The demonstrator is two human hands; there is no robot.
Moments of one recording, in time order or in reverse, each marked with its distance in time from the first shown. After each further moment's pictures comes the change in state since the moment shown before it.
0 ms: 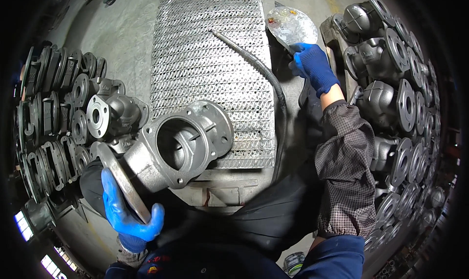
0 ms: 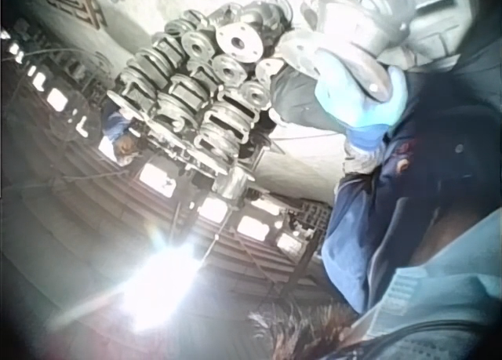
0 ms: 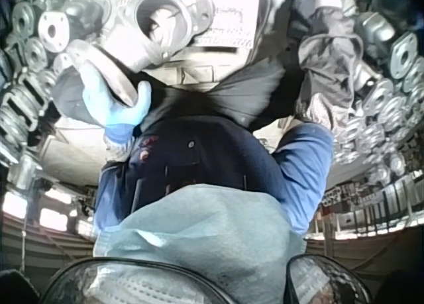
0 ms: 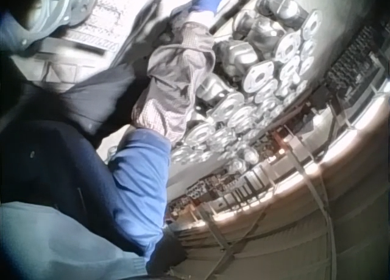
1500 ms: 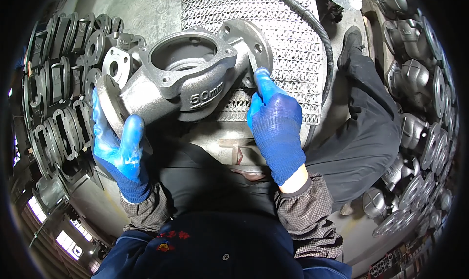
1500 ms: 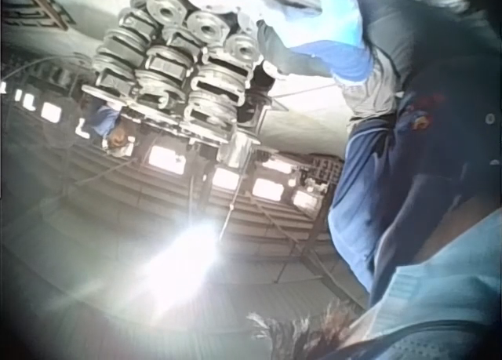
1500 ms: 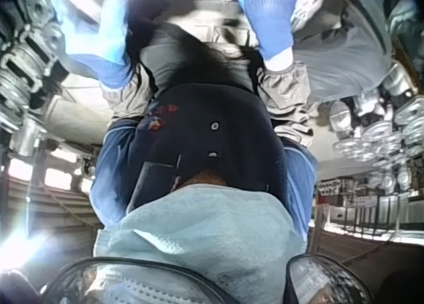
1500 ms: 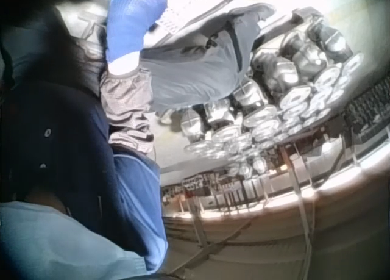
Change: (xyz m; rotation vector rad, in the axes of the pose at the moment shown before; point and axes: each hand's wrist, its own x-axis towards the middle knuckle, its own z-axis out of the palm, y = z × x) left_hand 0.039 -0.049 0.007 -0.312 0.324 -0.191; right_hand -0.226 -0.040 0.180 -0.129 0.141 -0.176
